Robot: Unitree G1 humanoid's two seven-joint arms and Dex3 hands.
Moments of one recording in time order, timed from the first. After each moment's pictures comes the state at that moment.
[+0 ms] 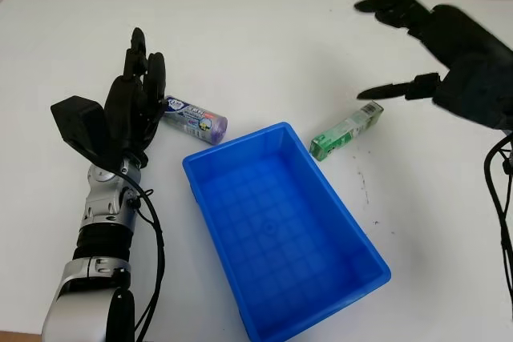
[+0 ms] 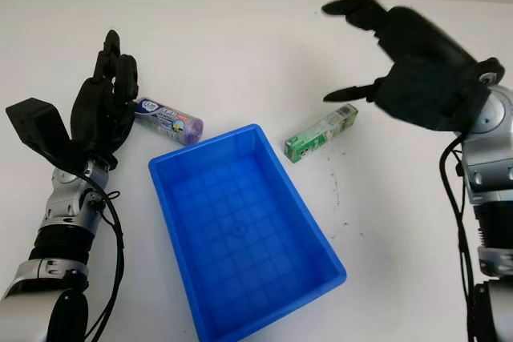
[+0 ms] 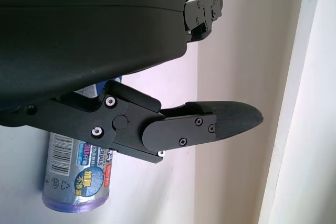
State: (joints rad) left arm -0.63 0.22 0.23 0.62 -0.23 -0.20 -0.27; right arm -0.68 -0.82 0.05 0.24 -0.35 -0.11 0.44
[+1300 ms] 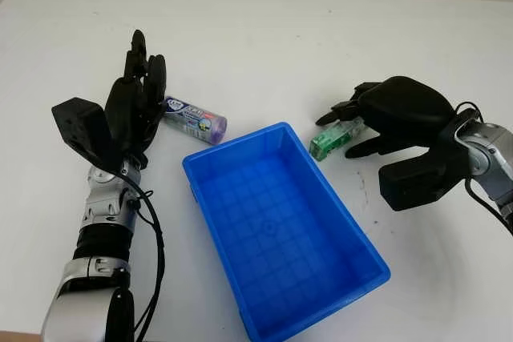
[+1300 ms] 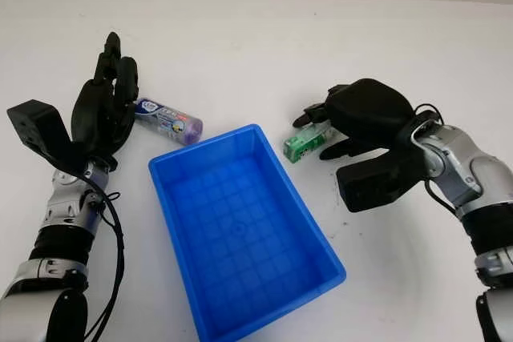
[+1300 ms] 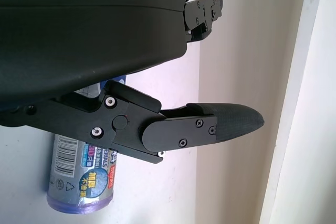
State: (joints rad) left arm -0.64 0.22 0.23 0.64 -0.22 -0.21 -0.28; right arm -0.66 -0.84 0.28 0.51 -0.82 -0.59 0.04
